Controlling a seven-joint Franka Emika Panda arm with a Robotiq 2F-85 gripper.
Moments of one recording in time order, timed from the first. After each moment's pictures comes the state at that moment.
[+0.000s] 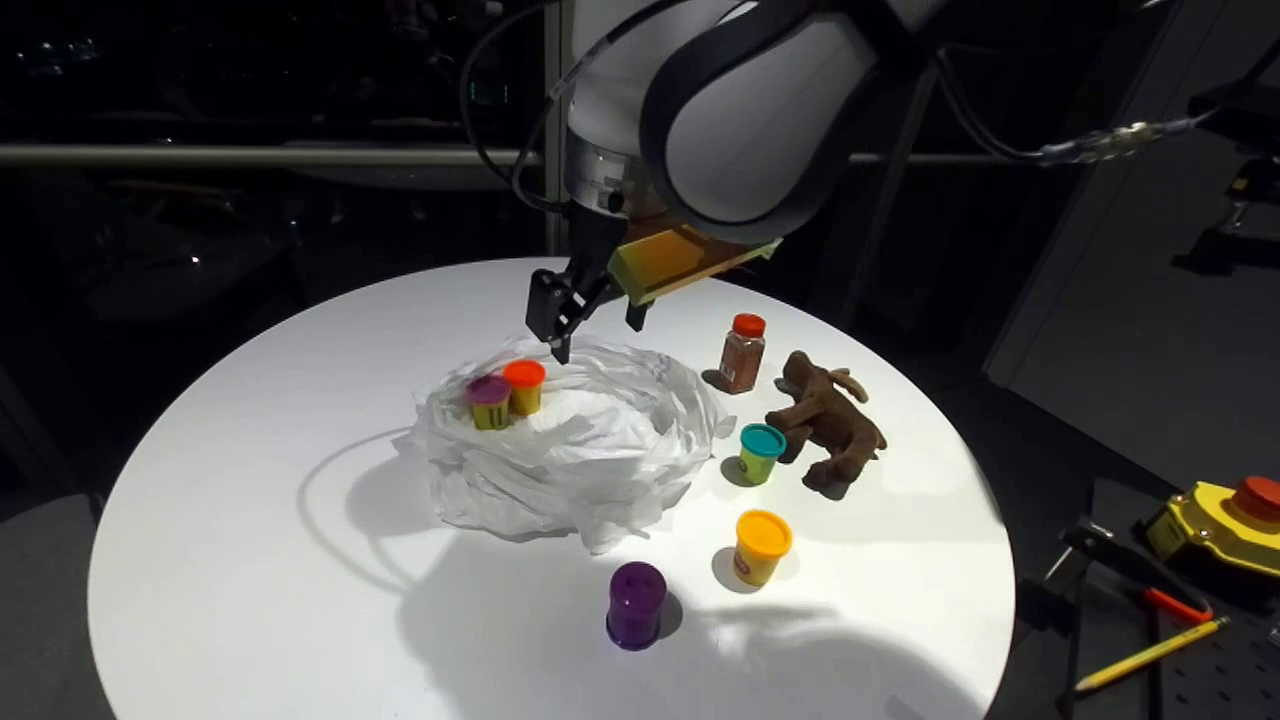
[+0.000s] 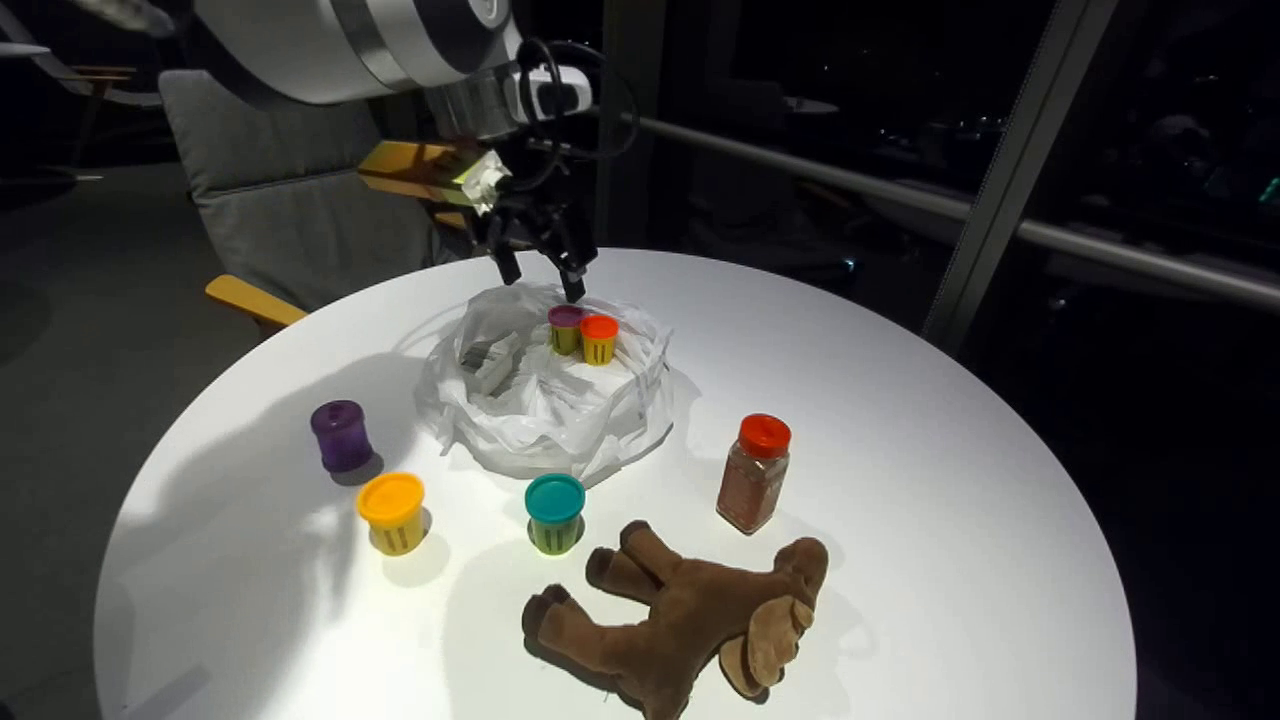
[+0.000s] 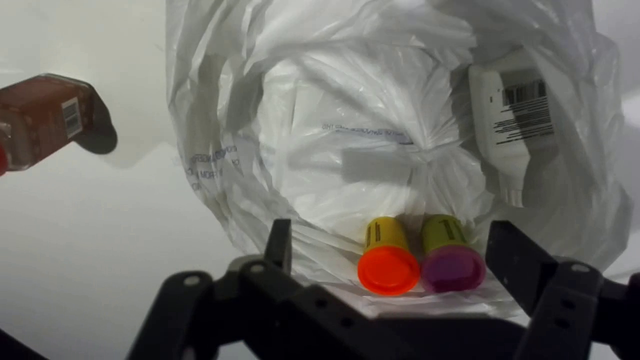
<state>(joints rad) 0.35 0.52 -0.17 -1.95 -0.25 2.66 0.52</state>
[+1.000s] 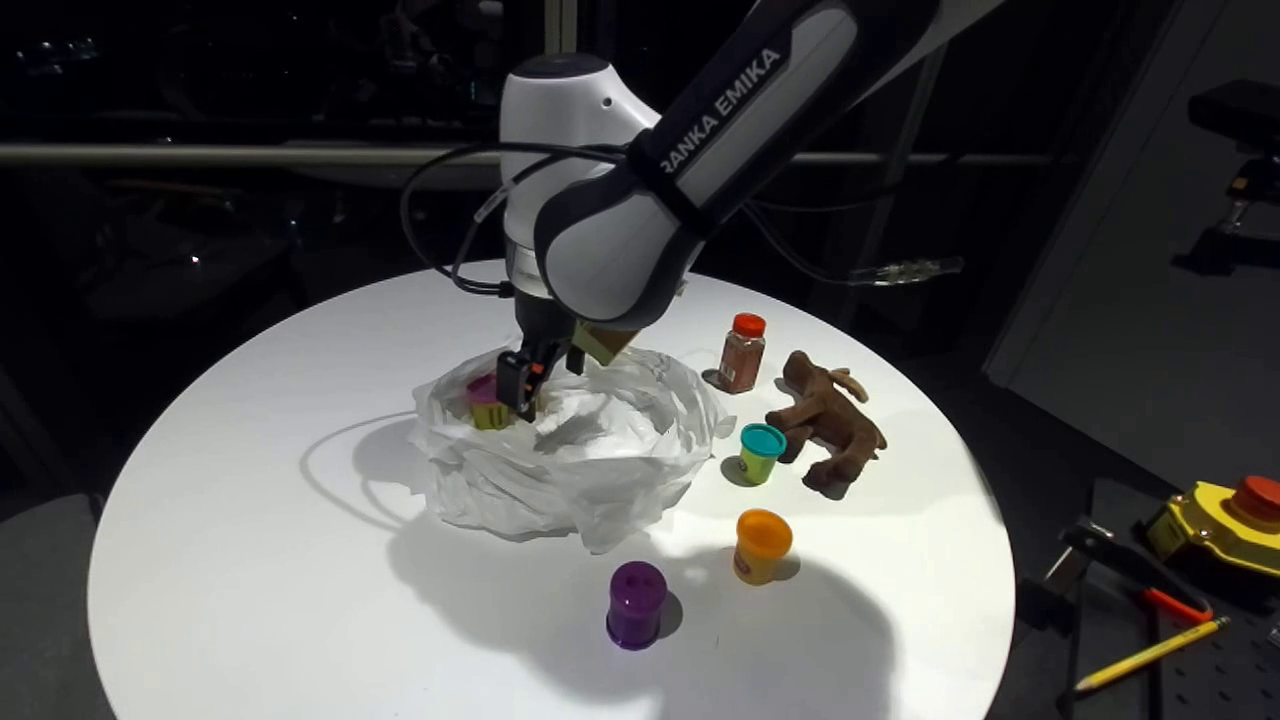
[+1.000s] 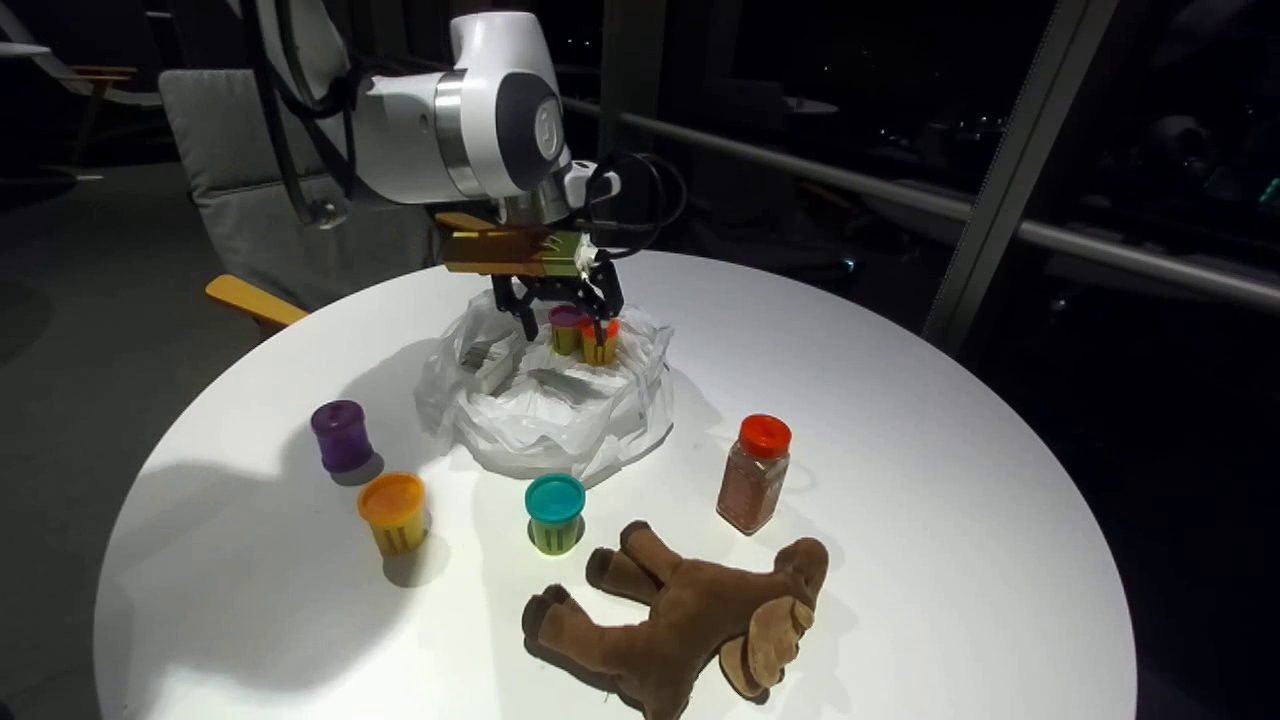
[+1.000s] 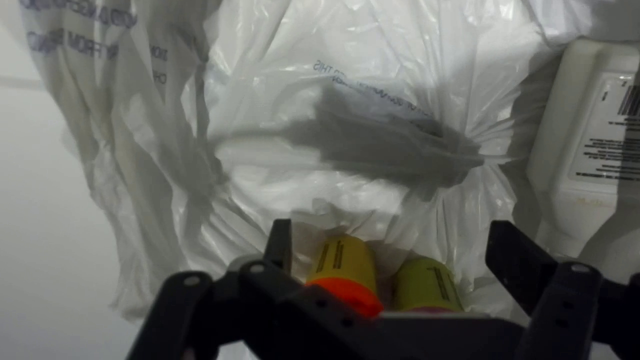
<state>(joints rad) 0.23 0.86 -0.06 -1.58 -0.24 2.59 0.14</state>
